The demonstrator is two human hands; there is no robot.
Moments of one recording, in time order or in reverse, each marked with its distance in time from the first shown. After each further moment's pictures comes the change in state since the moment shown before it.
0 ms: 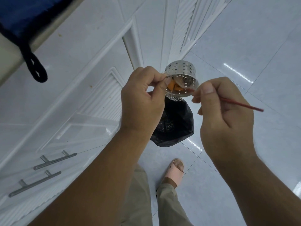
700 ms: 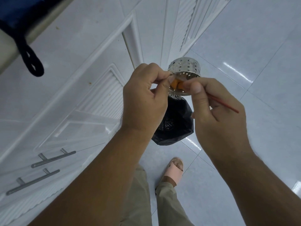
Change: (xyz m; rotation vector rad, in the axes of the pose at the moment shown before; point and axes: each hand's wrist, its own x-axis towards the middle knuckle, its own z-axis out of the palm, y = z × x) left_hand -0.002 0.003 0.001 -0.002 0.002 0.054; right_hand -0.002 0.007 0.006 0.007 -0.055 0.052
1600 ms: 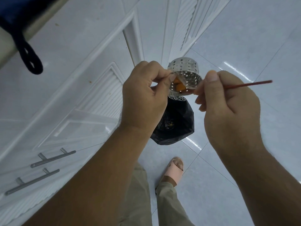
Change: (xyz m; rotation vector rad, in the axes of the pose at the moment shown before) left_hand 0.003 -0.006 0.000 0.034 -0.009 0.003; right_hand 0.010 -0.008 -0.004 -0.116 0.069 0.078
